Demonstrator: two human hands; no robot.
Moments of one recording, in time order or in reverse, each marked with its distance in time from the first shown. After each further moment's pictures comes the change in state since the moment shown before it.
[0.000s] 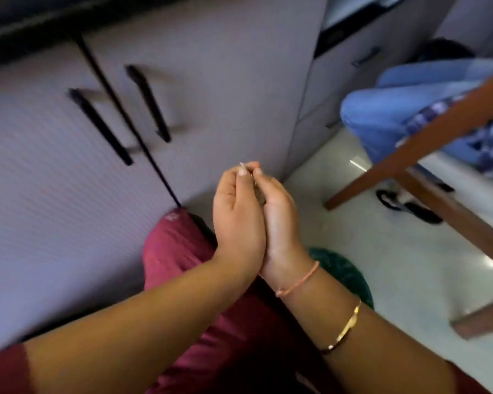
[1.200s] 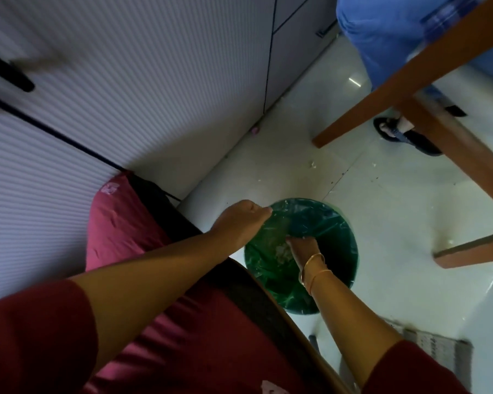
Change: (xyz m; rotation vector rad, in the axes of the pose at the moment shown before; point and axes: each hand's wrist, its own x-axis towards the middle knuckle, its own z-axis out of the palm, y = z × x) left_hand 0.039 -0.145 0.015 1.053 -0.675 -0.562; right_hand 0.026 0.168 -0.218 -0.587 0.438 0.884
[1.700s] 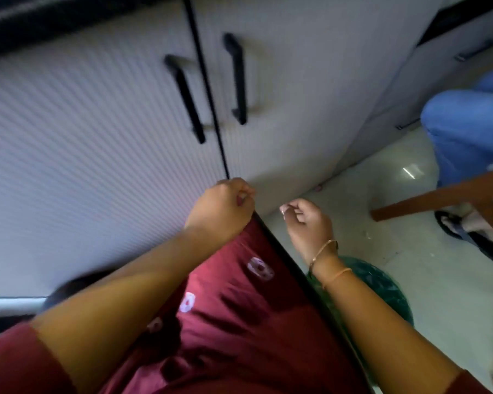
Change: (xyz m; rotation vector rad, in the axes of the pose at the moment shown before) left_hand -0.100 -0.074 -0.147 0.038 0.667 0.255; right_hand -0.151 -0.120 0.102 -0.193 -0.135 -1.031
